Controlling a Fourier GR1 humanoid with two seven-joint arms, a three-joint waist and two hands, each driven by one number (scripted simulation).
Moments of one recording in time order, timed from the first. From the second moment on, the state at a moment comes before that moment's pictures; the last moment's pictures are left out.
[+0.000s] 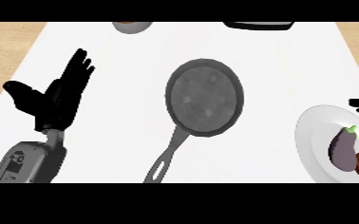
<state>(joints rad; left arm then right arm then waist) -0.23 0.36 -0.14 -1.53 0.33 0.24 0.16 -0.49 -0.98 0.32 -0.61 0.03 0.94 -0.21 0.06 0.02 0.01</state>
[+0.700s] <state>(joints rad) -0.22 0.35 -0.12 -1.53 0.32 0.24 0.17 -0.60 -1.00 0.51 -0.62 0.25 0.86 -0.35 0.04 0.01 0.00</state>
